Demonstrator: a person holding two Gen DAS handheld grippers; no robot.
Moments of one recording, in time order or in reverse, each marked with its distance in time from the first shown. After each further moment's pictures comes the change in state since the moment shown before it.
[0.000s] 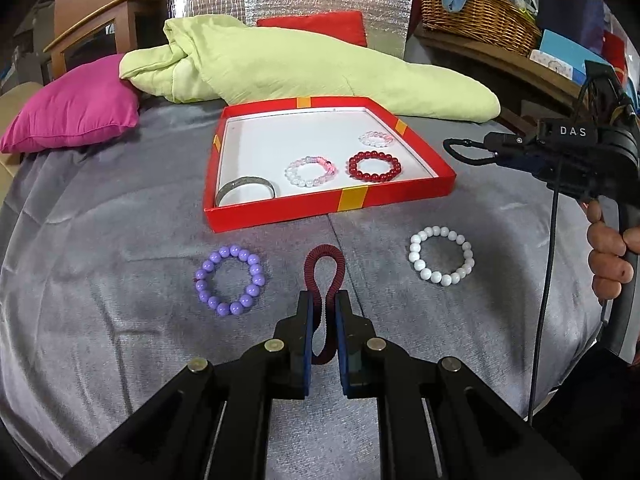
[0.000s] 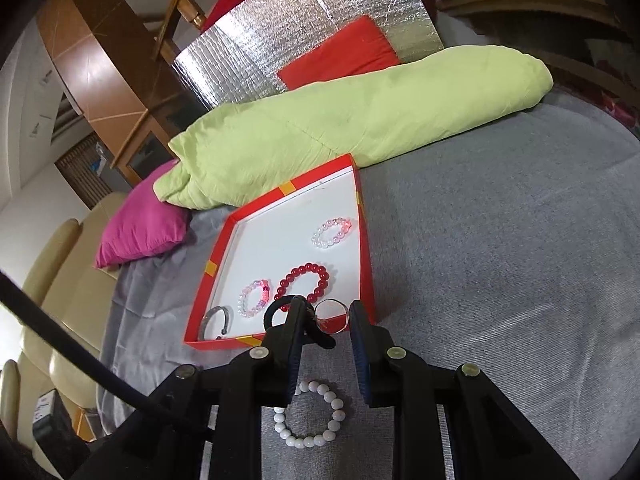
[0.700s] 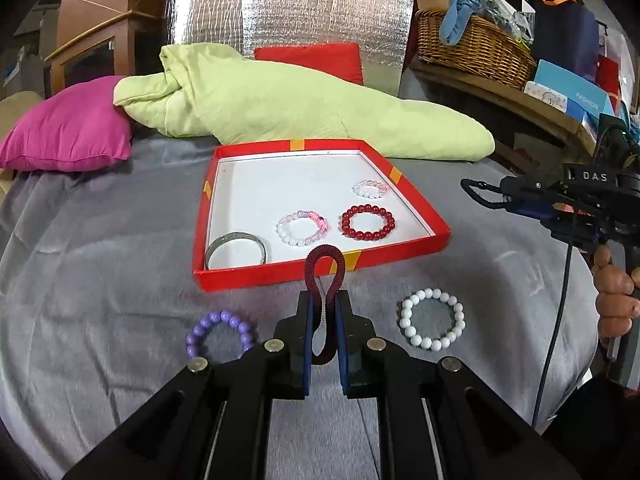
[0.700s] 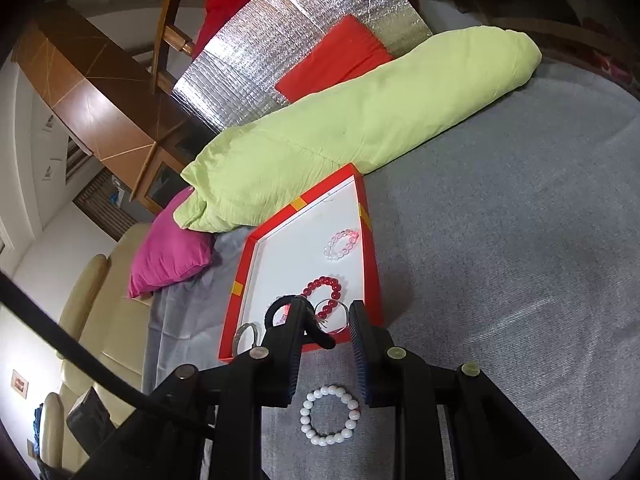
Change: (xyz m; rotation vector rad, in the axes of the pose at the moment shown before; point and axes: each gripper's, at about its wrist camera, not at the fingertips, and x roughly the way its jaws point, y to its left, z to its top) left arm 0.007 -0.001 0.038 -0.018 -0.106 -0.033; right arm -0.012 -0.021 0.014 0.123 0.003 0.109
